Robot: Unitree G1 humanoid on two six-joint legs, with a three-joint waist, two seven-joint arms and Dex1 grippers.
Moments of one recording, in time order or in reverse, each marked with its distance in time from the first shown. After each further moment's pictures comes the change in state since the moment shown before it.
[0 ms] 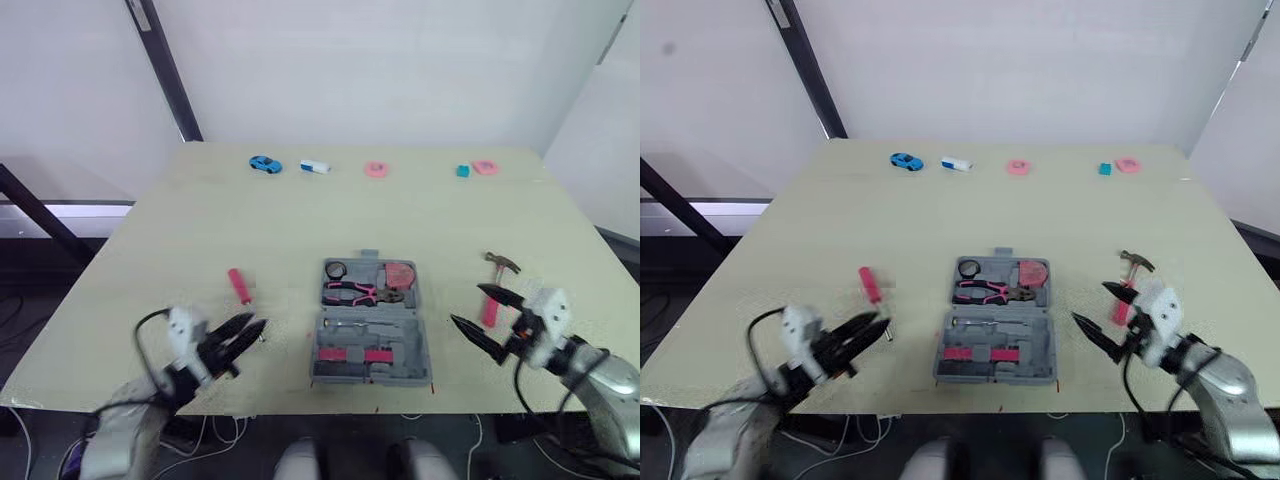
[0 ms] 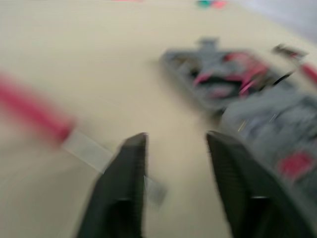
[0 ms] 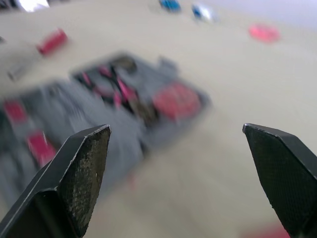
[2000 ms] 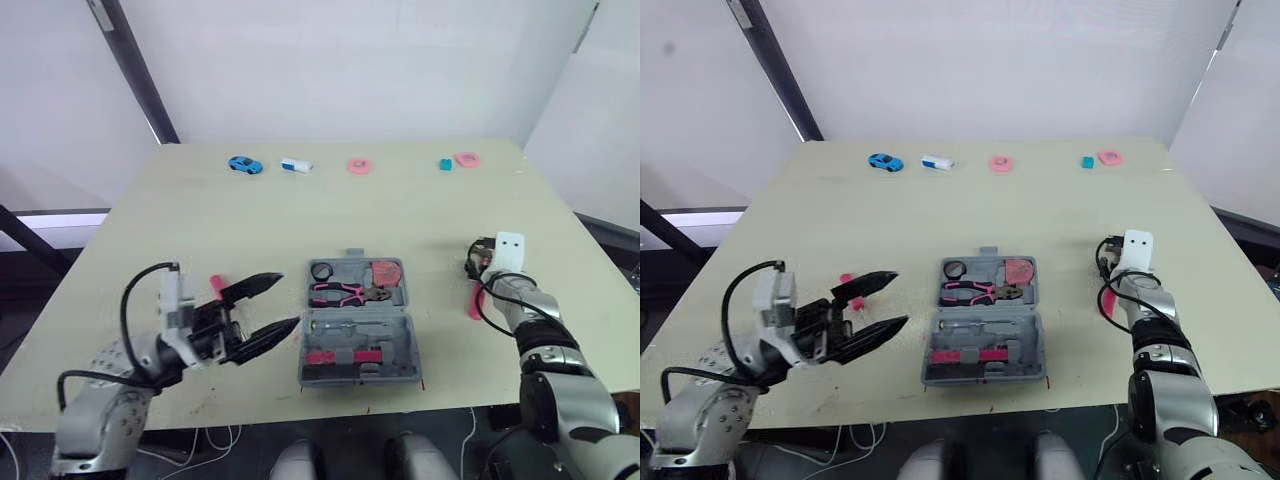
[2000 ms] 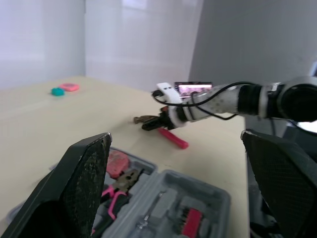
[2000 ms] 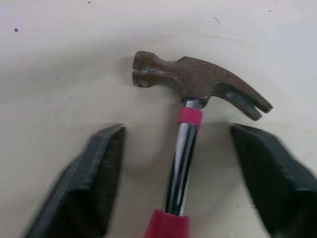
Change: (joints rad) left arm -0.138 0.157 -0.063 -0.235 -0.333 0.027 -0.348; right arm -0.924 0.282 0.001 1.038 -0.250 0.247 -0.872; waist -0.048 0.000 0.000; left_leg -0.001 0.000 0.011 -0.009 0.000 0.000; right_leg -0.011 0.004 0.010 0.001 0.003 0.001
